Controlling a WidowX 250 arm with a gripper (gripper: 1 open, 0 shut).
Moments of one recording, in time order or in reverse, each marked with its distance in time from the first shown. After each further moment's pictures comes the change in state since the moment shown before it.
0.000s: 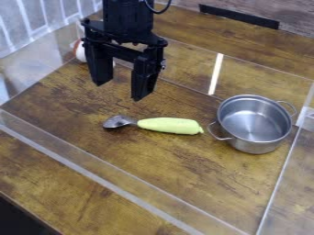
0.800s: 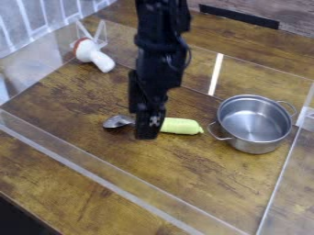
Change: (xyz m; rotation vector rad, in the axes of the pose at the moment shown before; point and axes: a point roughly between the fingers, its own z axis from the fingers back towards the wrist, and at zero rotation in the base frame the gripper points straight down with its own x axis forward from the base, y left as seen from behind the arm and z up) arm 0.021 -0.017 -0.063 0.052 0.085 -0.833
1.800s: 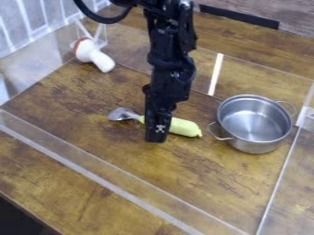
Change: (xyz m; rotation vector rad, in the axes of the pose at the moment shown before) arm 0.019 0.030 -0.028 -0.008 -0.044 -0.088
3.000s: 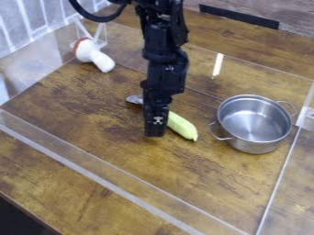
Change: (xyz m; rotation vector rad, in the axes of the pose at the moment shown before) arm -0.001 0.009 0.001 -0.046 -0.029 0.006
